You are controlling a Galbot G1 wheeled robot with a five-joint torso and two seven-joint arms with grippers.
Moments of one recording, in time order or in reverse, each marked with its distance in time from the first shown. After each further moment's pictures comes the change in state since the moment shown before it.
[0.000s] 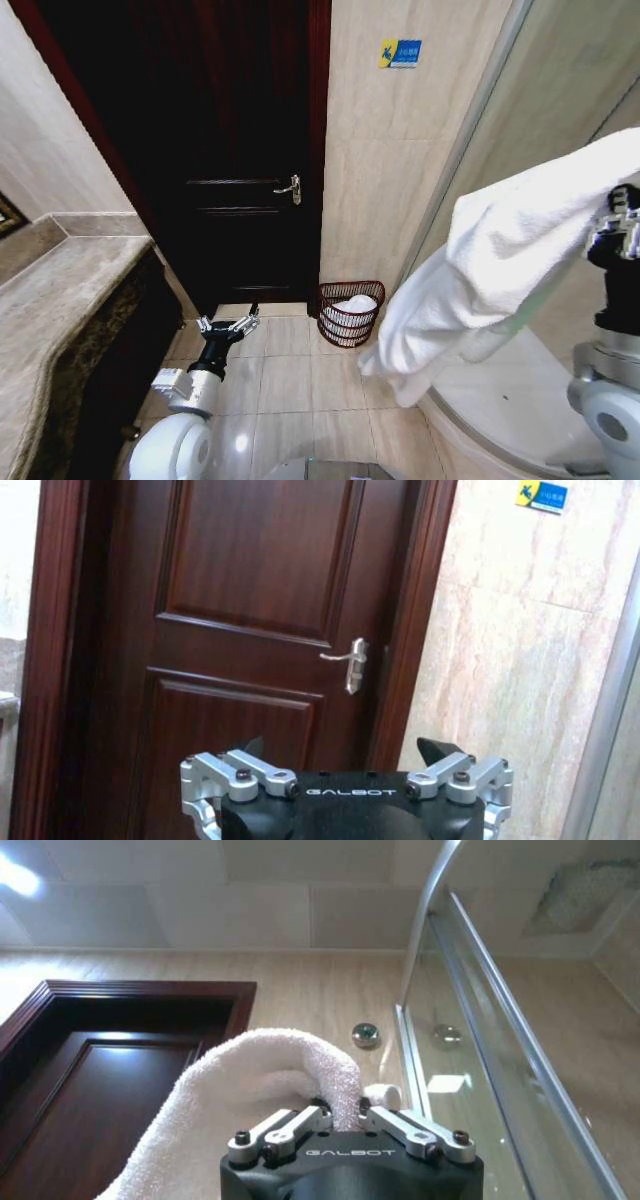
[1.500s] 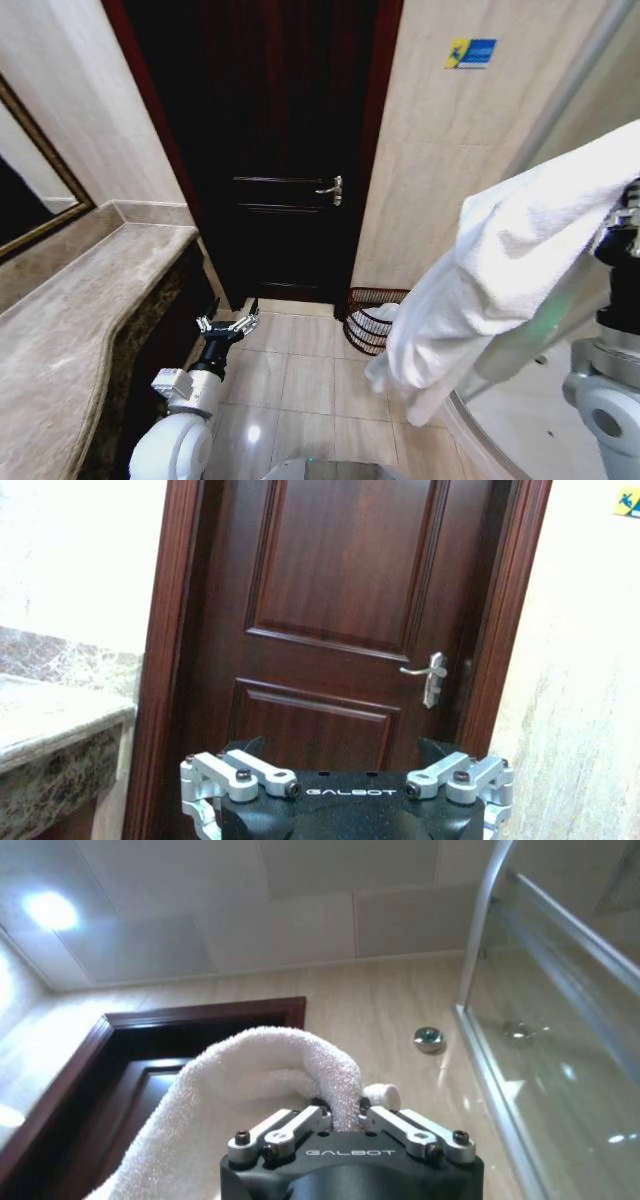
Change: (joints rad) left arm 0.000 0.000 0.000 0.000 0.000 0.000 0.000; right arm 0.017 0.004 -0.021 0.000 -0.039 0.049 0.026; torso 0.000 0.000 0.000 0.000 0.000
